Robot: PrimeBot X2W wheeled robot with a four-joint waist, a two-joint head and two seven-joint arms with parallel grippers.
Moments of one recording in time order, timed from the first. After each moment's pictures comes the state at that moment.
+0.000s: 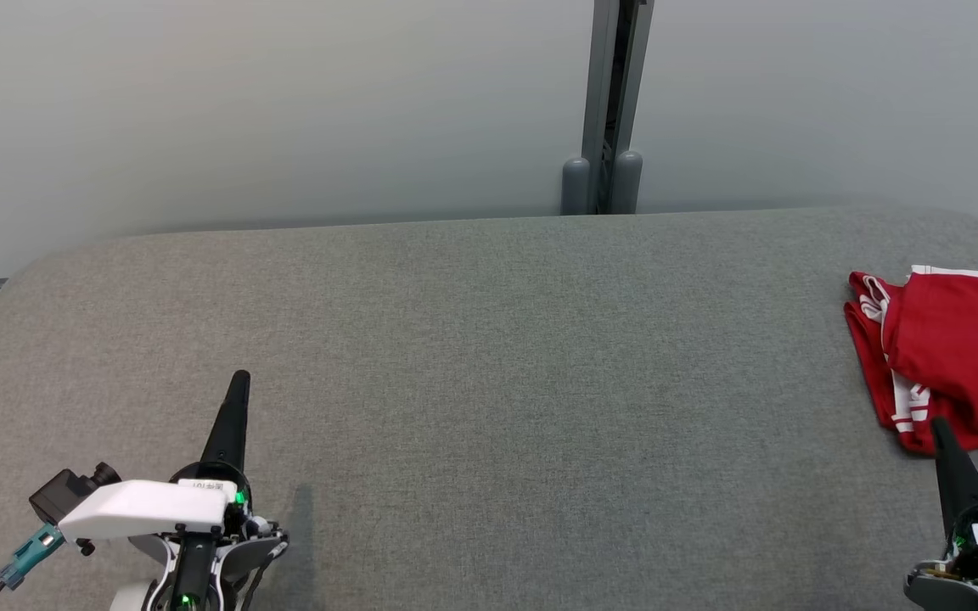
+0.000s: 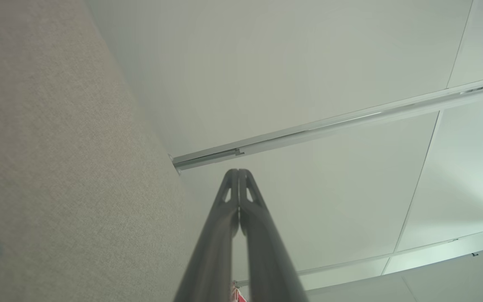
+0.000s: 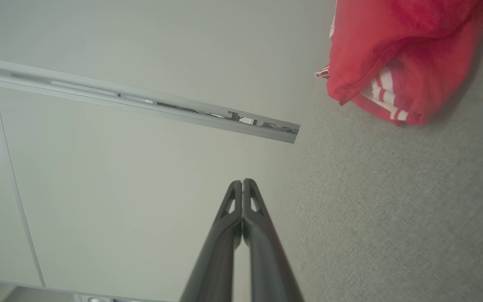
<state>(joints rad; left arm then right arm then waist) -0.15 0.06 -0.05 0.30 -1.47 -0.11 0.02 -0.02 -0.06 -0.18 0.18 1.41 0.13 0.07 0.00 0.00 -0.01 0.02</state>
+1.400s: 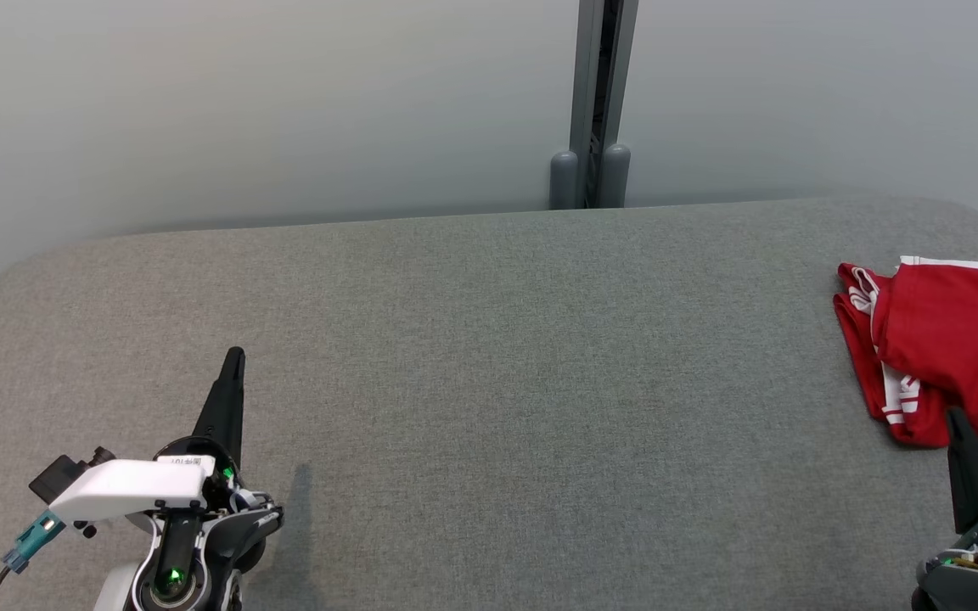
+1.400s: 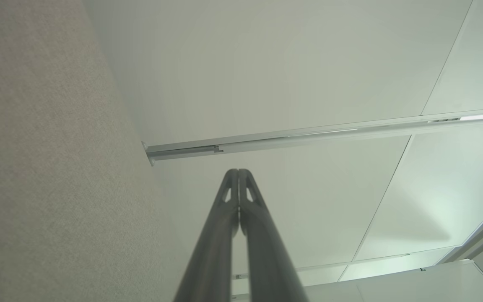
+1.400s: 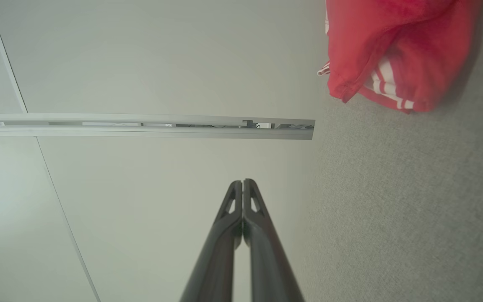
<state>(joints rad) -0.21 0.06 -0.03 0.34 -1.64 -0.13 0.07 -0.04 -0.06 -0.22 0.18 1.63 0.13 0.13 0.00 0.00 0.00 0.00</state>
